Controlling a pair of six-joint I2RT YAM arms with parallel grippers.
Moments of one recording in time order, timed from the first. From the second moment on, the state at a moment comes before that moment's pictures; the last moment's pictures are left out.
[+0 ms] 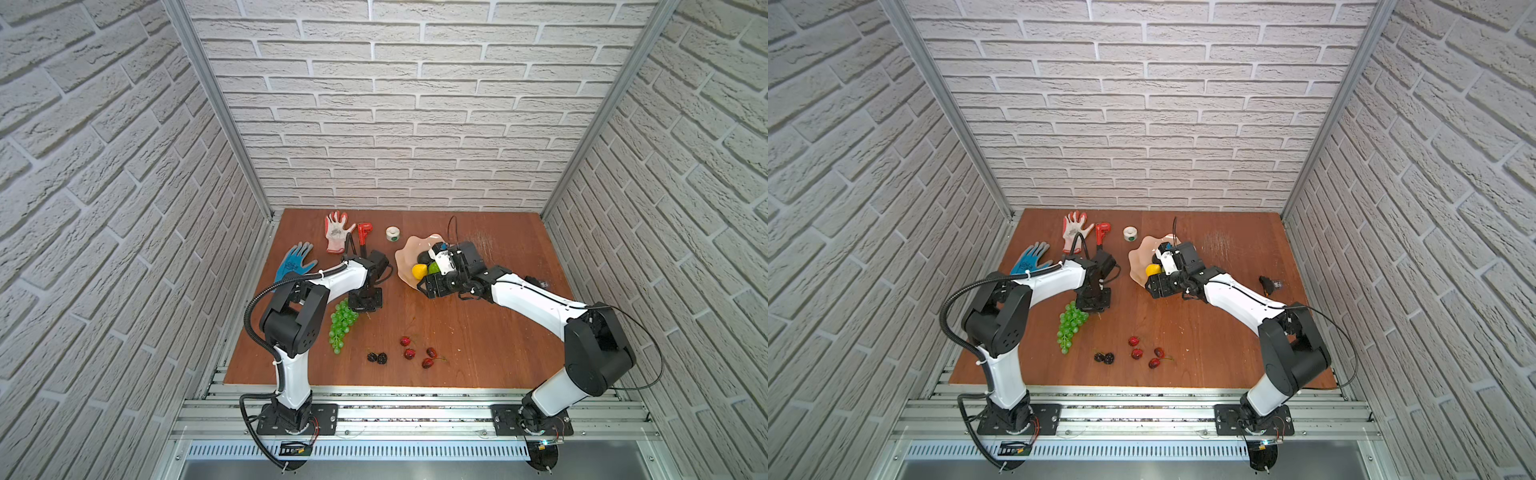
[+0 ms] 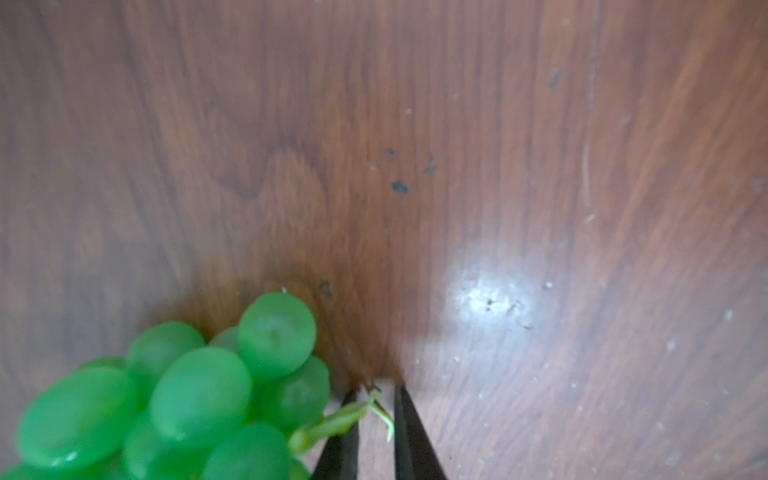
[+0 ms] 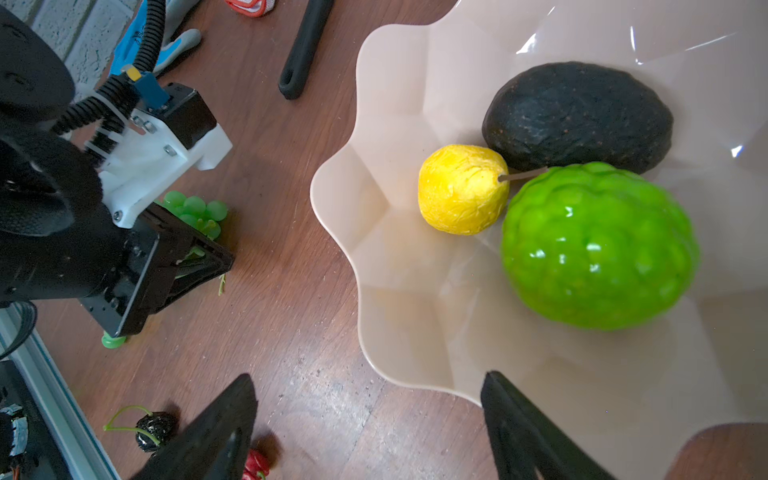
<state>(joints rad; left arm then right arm) -0.53 1.89 1.24 -0.86 -0.04 -0.55 0.45 1.60 1.09 -0.37 -0.24 0.24</state>
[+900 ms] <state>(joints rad) -0.52 1.52 1.20 -0.88 -0.01 -0.51 0.45 1.60 1.10 -0.39 -0.24 0.24</state>
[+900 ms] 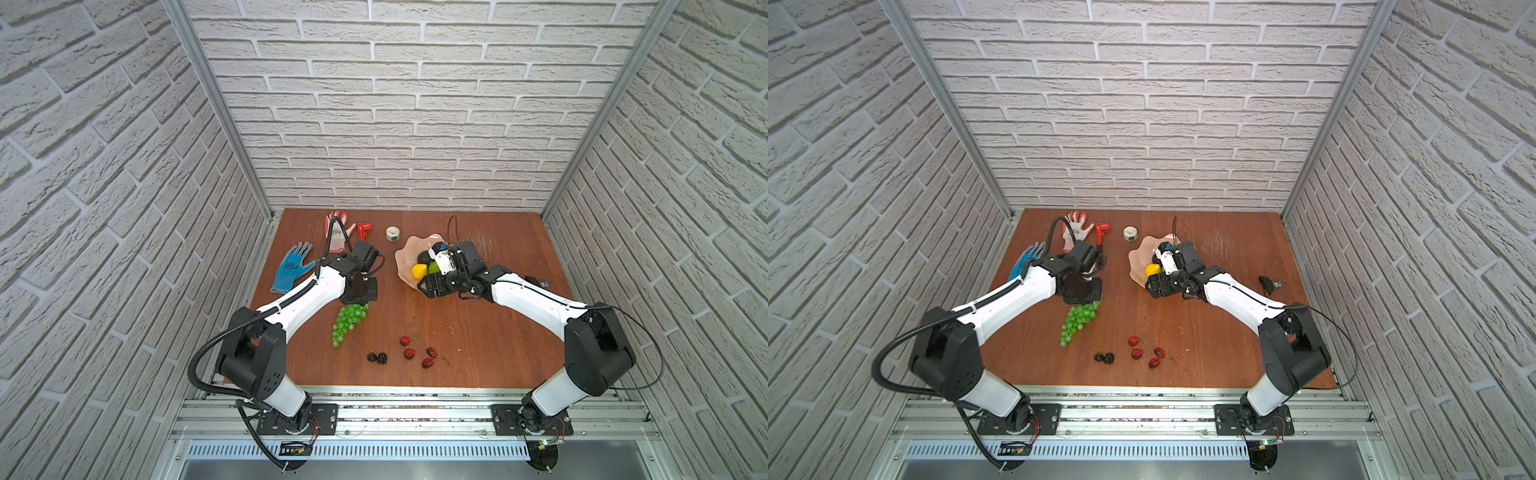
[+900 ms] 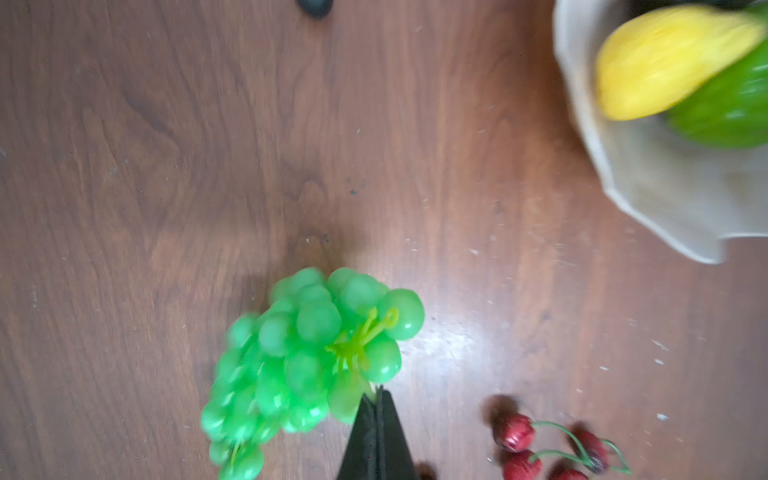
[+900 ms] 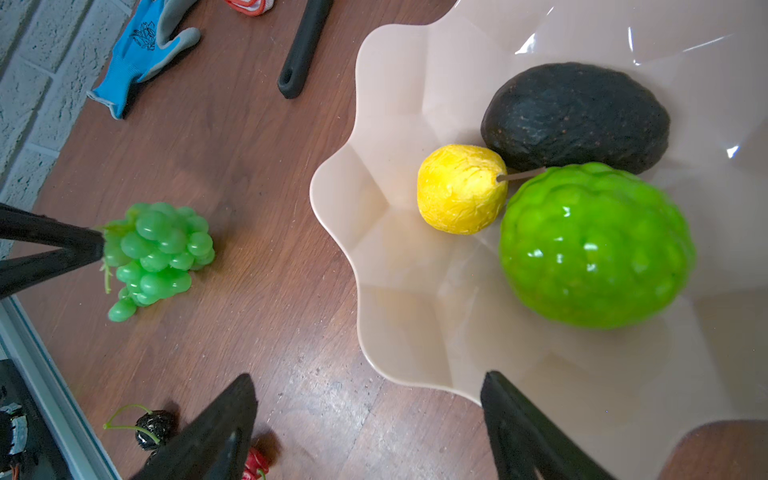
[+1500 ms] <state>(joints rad) -0.52 1.54 1.56 -0.87 0.14 -0.46 0.40 1.50 1.11 -0.44 -0.20 0.27</state>
